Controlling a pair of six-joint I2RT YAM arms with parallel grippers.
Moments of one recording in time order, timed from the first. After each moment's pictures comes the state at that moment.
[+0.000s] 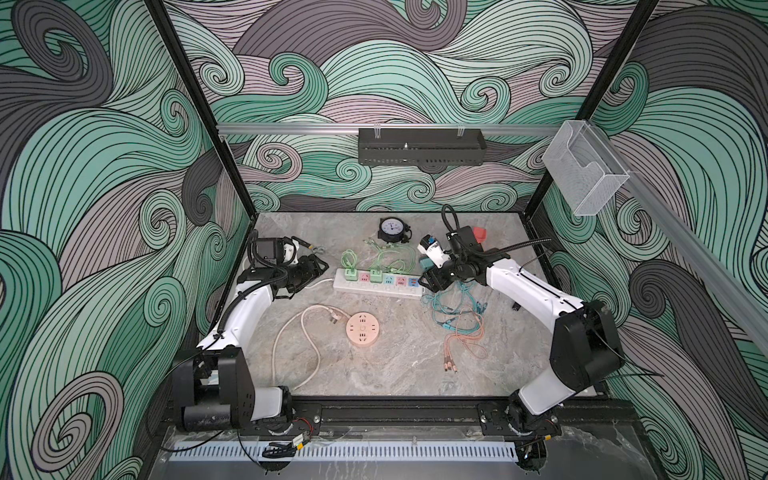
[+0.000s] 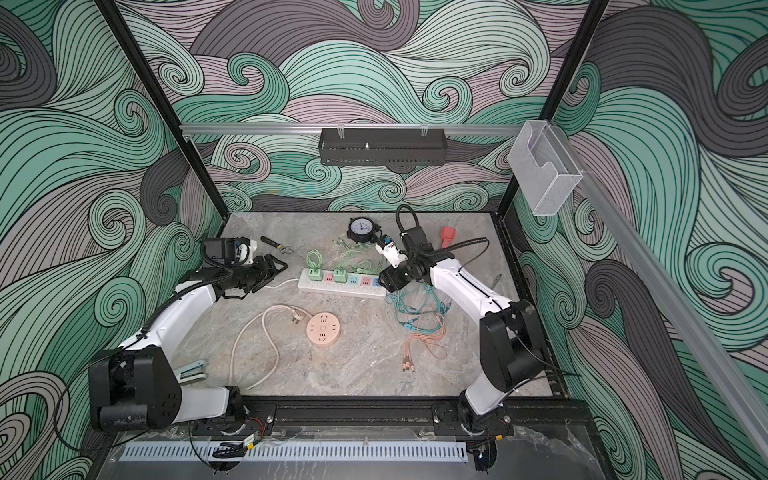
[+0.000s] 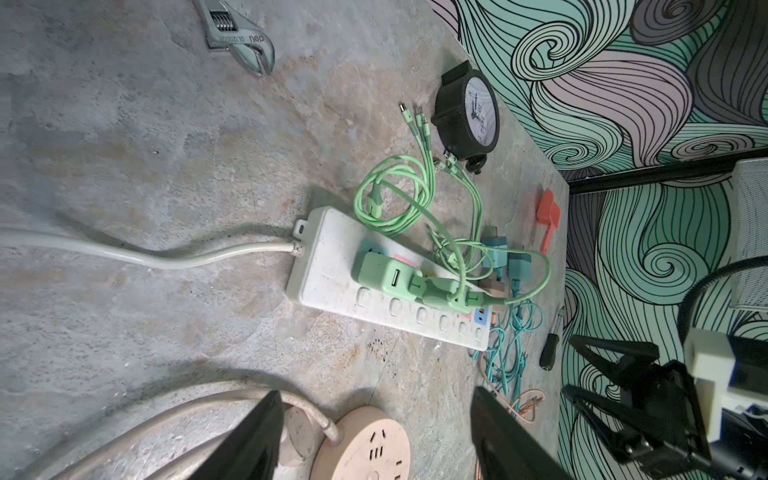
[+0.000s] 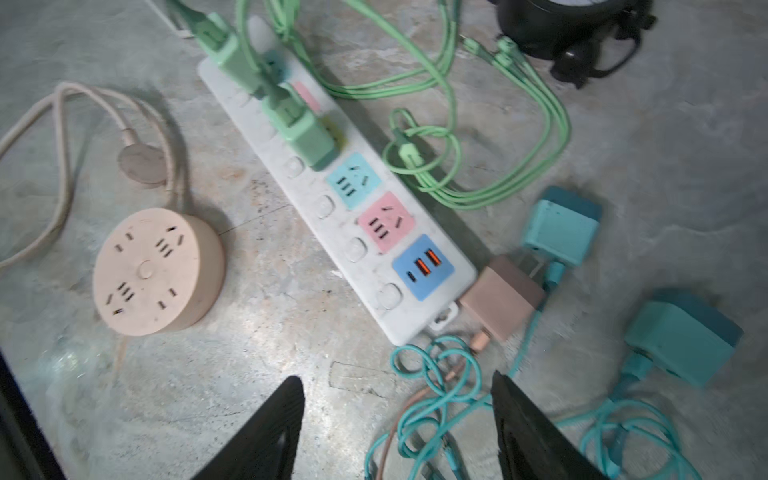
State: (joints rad) left arm 0.06 1.33 0.95 -0.49 0.52 -0.50; right arm 0.41 1.62 1.21 -0.56 -0.26 -0.22
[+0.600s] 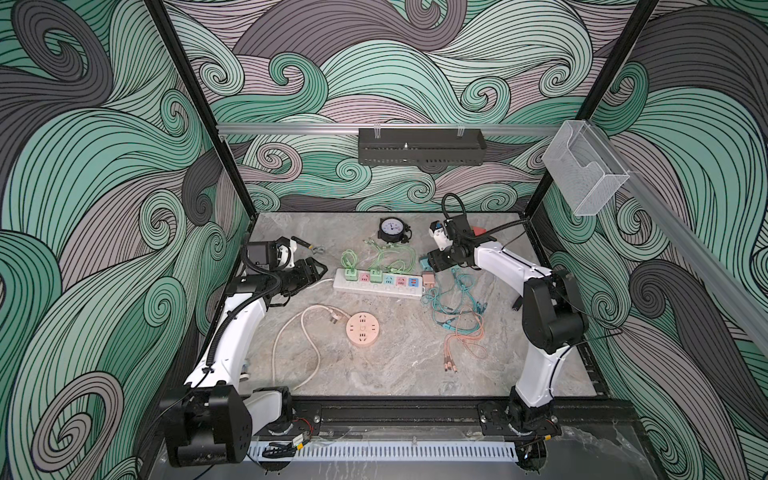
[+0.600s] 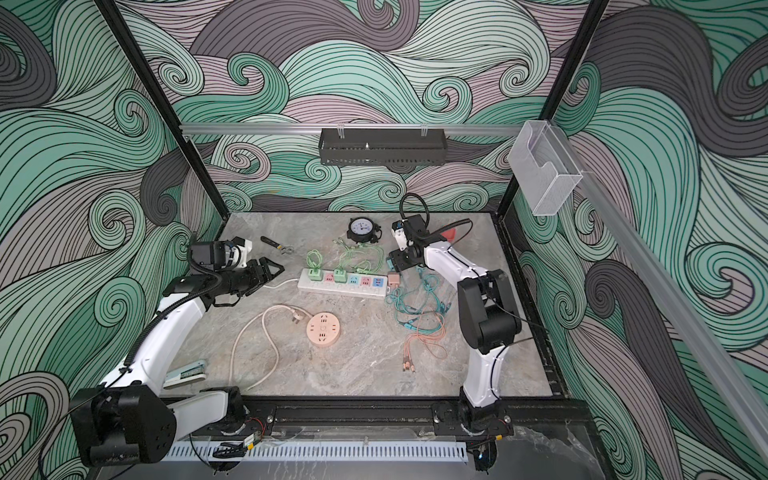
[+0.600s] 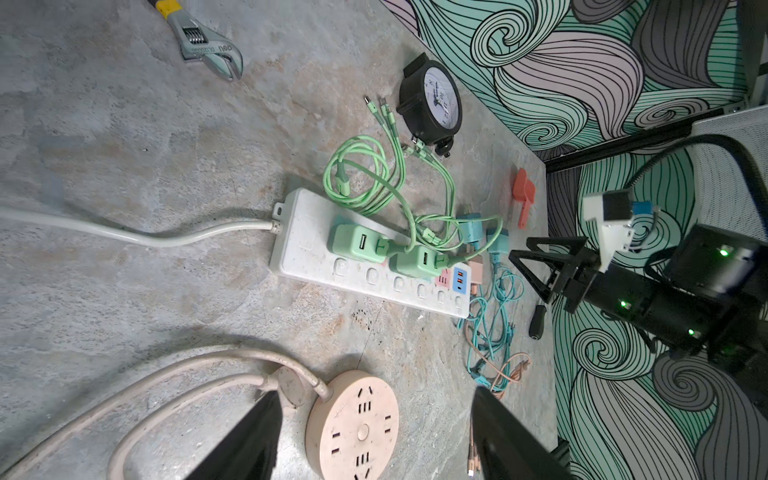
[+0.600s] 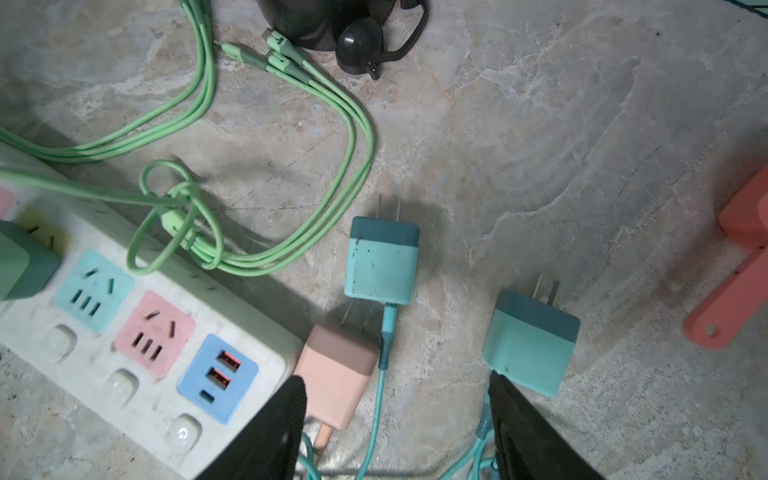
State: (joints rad) left arm 0.06 1.16 0.95 -0.61 0.55 -0.44; right arm 0.34 1.92 1.44 -0.53 -0.05 -0.13
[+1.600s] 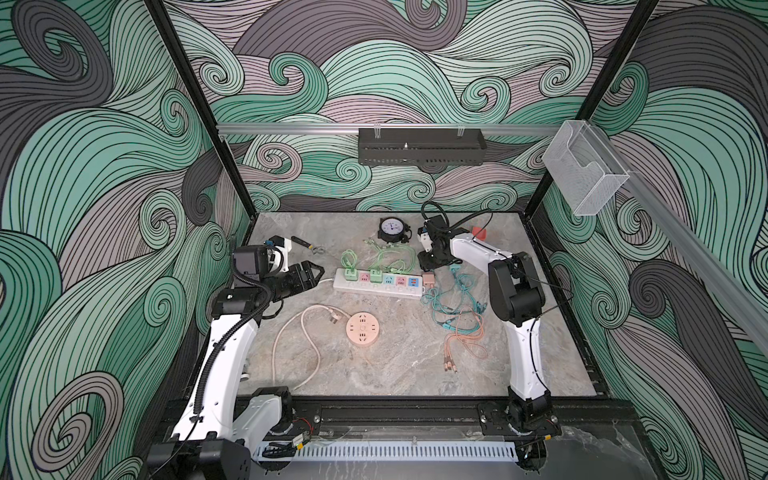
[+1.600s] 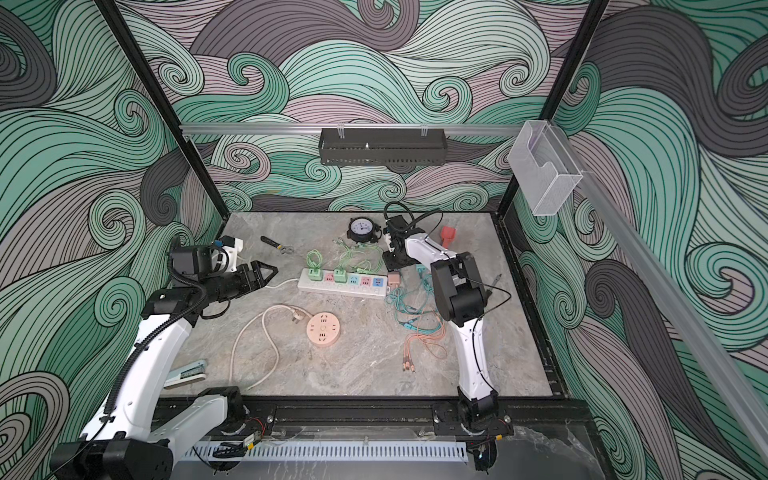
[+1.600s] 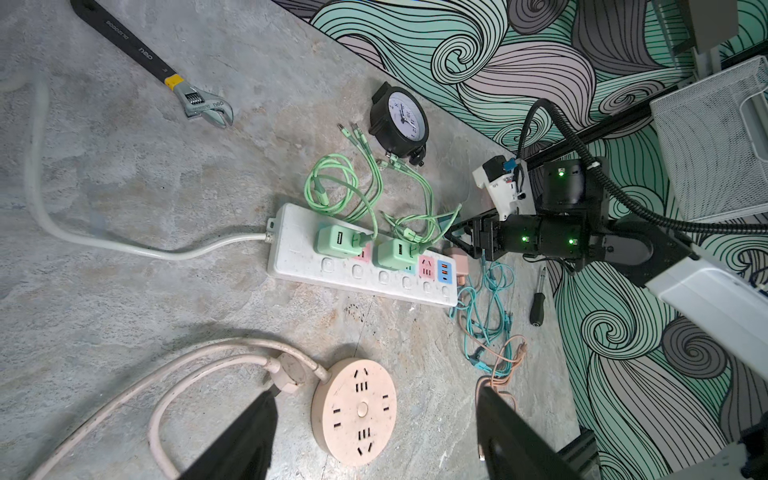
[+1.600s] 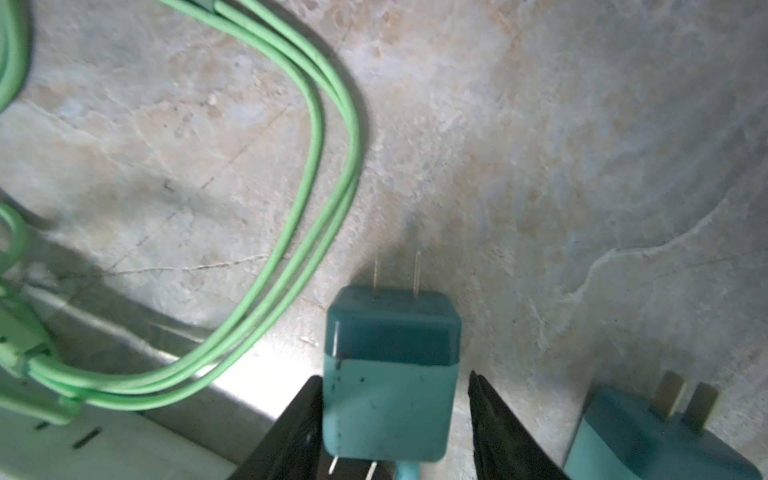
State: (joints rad) left arm 0.07 1.00 0.98 -0.71 0.53 -0.36; right arm 0.37 2.24 1.73 -0.69 0.01 -0.05
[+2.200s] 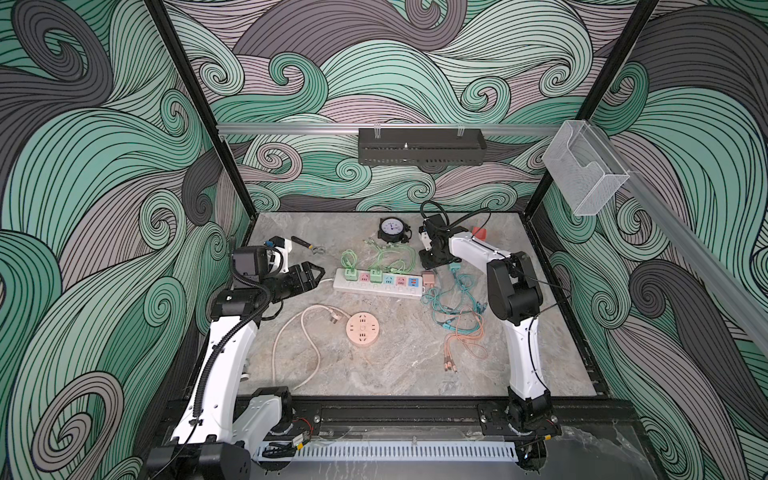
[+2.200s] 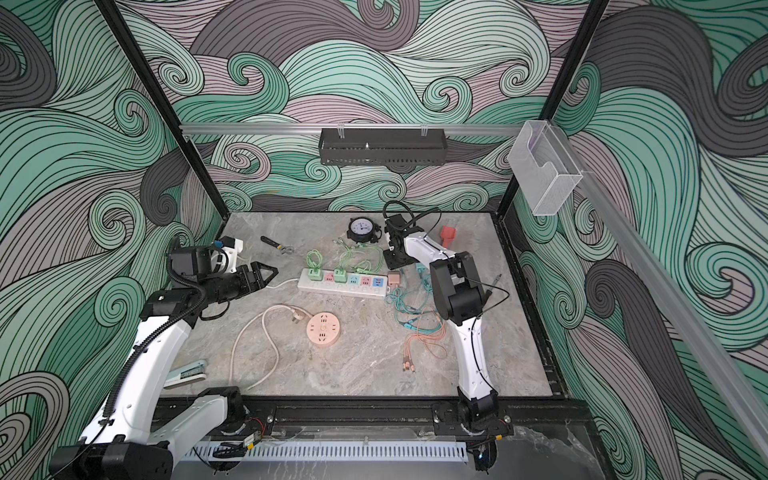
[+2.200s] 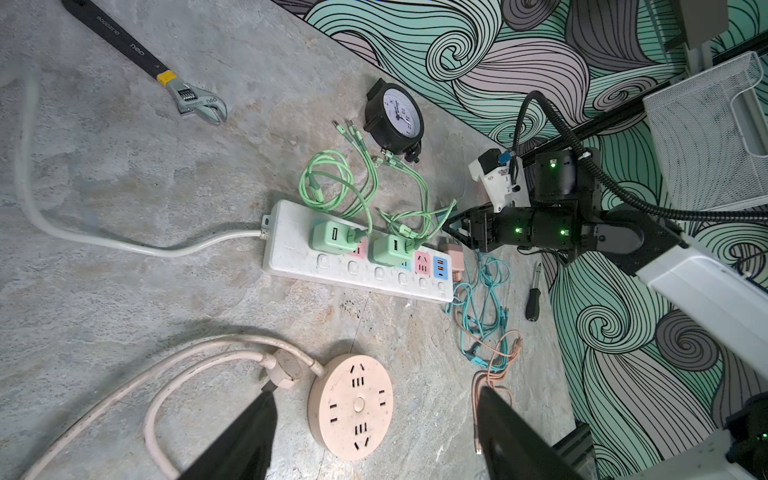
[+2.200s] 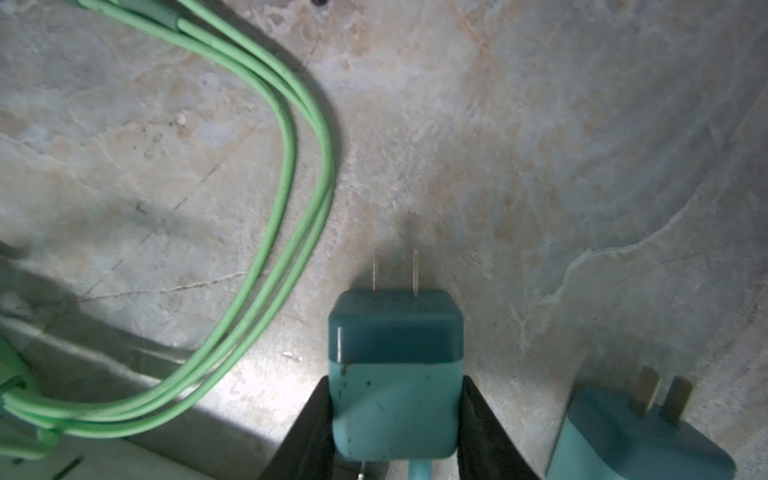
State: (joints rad) left arm 0.07 0.99 0.98 -0.72 0.56 -0.36; right arm 0.37 2.24 1.74 -0.70 0.04 -0.03
